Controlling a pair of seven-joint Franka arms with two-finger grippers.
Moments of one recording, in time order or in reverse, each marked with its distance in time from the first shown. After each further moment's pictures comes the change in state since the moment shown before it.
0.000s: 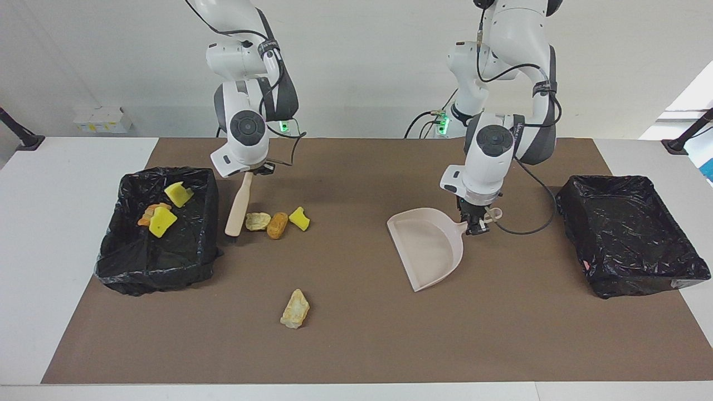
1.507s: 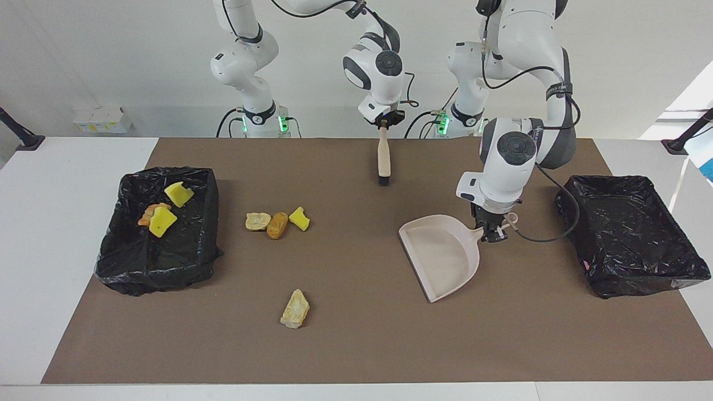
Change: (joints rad) left arm 0.061 0.061 0.019 0.137 0.000 -0.089 0.037; right arm 0.786 0.047 0.014 -0.014 0.509 0.341 0.441
